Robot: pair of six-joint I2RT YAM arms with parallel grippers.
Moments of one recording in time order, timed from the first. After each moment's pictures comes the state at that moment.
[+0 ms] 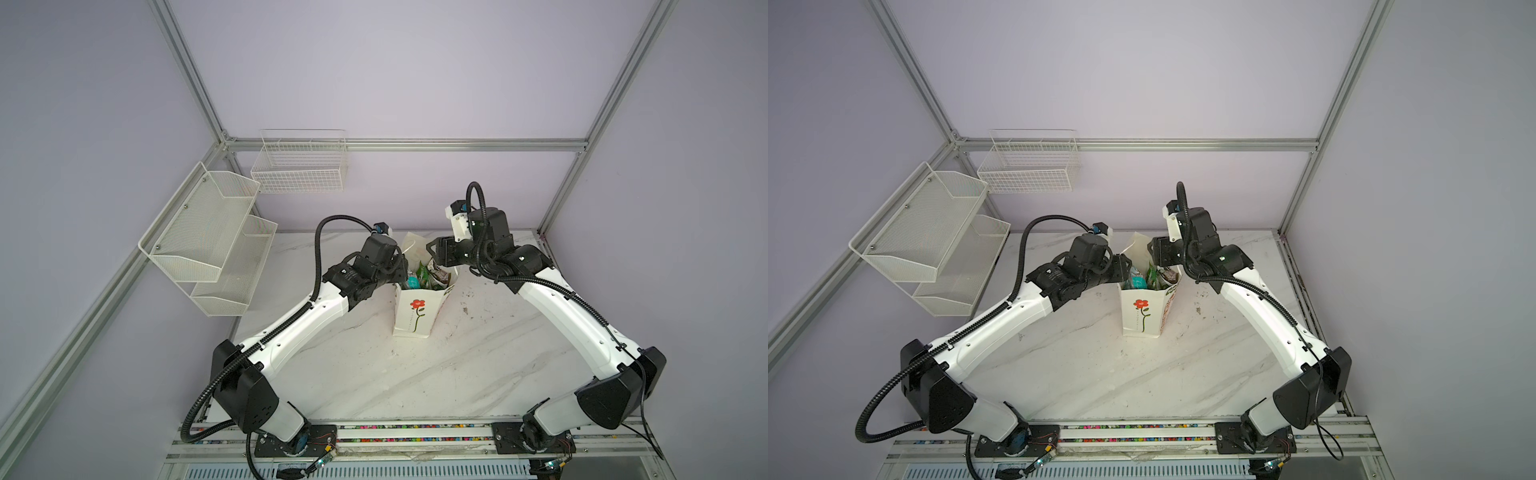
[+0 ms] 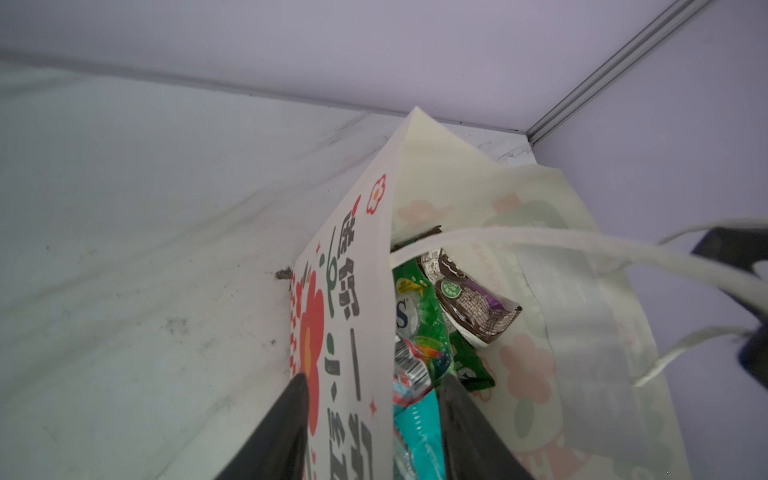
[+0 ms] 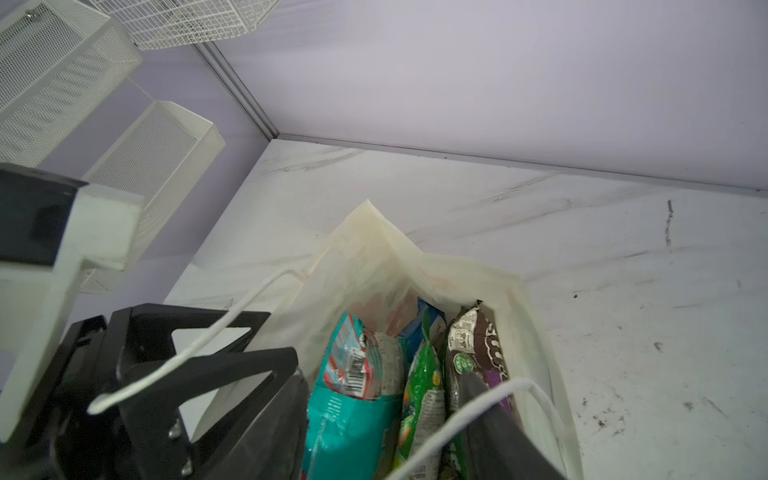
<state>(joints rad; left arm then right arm) -0.66 1.52 1.46 -0.53 -0.16 -0.57 0.55 1.50 1.61 -0.63 -0.10 0.31</state>
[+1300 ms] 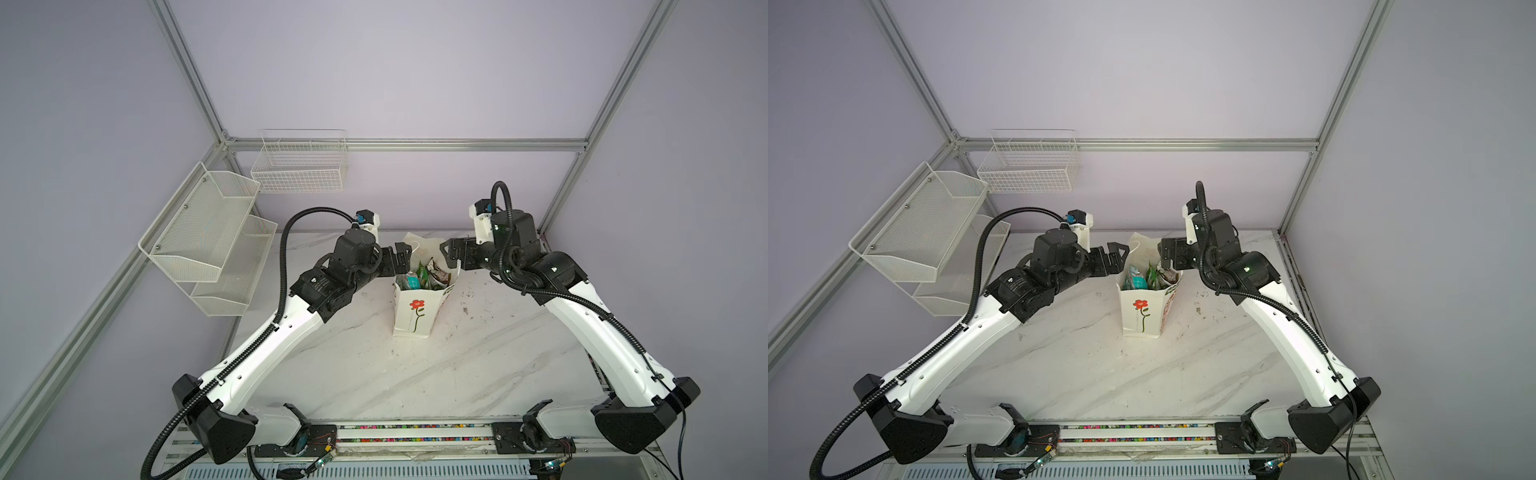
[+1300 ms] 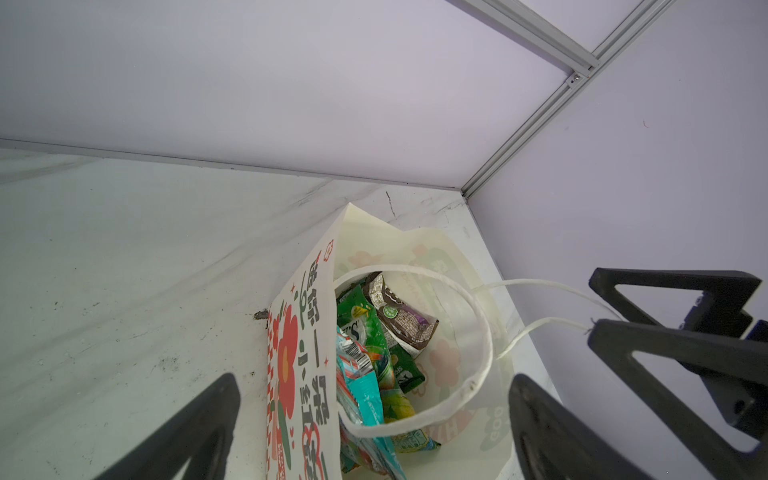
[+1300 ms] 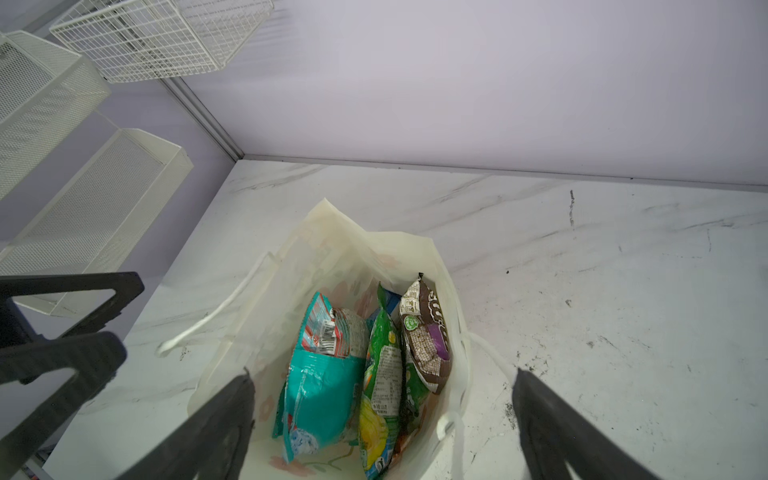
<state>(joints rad) -0.65 1.34 1.47 -0.54 -0.14 -0.55 0.55 1.35 1.63 -0.78 0.06 0.33</state>
